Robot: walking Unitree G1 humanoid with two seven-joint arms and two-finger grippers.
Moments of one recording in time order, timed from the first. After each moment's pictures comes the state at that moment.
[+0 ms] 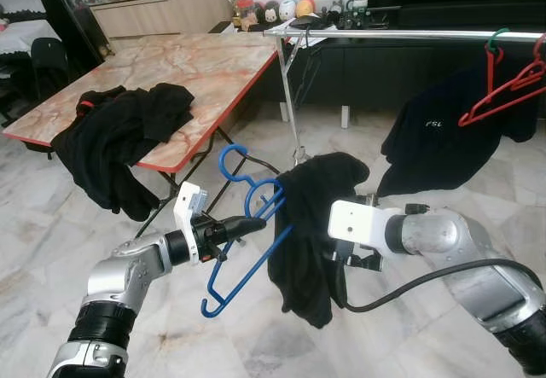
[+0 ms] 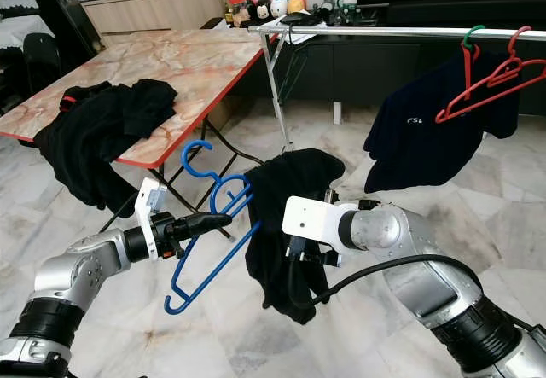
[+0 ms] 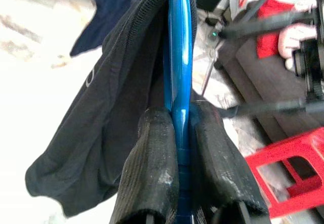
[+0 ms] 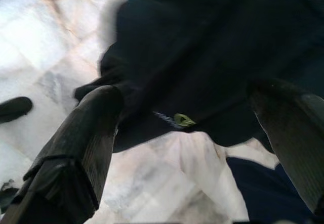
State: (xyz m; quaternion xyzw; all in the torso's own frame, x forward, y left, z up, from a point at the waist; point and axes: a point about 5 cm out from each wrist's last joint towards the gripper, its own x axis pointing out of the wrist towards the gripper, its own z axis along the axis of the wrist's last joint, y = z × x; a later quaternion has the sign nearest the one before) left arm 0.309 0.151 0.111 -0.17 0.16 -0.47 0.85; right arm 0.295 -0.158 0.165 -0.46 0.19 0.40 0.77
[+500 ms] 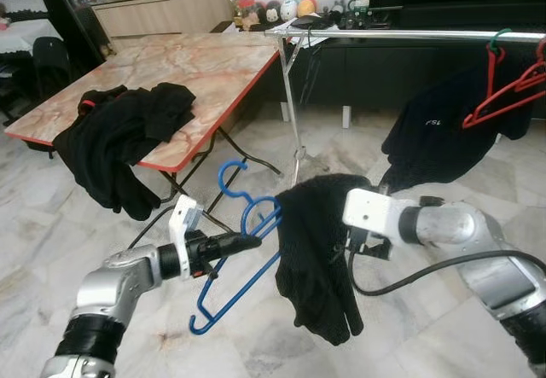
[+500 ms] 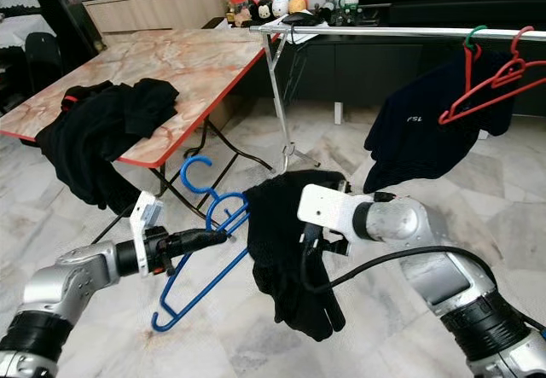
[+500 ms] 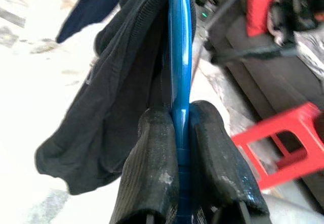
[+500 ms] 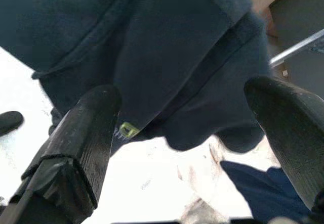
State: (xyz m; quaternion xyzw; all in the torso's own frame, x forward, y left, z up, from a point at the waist) left arm 0.292 0.161 0.107 -0.14 0.18 -0.51 0.83; right arm 0.307 -0.174 0.167 -0.44 0.17 0.40 0.78
